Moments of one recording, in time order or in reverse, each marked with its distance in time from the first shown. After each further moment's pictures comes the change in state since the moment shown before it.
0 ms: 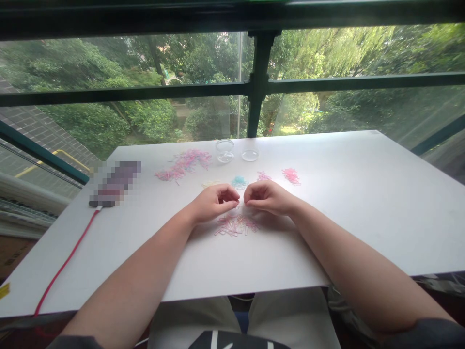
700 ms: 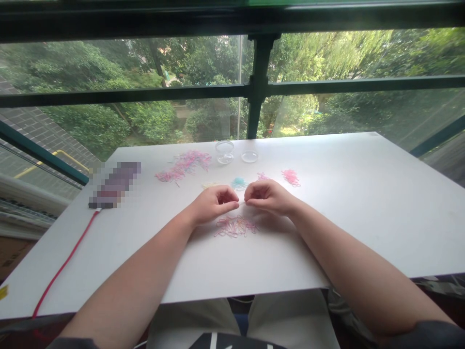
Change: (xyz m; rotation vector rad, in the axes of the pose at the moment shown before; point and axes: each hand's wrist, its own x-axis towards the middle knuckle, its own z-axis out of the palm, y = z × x) left_hand 0.000 0.003 0.002 -0.067 0.039 -0.031; right_hand 0.001 -0.002 -0.001 -0.046 0.068 -0.050
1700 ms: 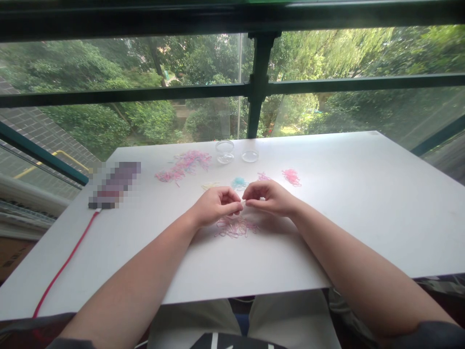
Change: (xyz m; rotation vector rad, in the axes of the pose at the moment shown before) left_hand -0.001 0.006 0.010 -0.245 -0.023 -0.141; right_hand -0.002 -0.005 0.000 -0.129 -0.014 -0.016
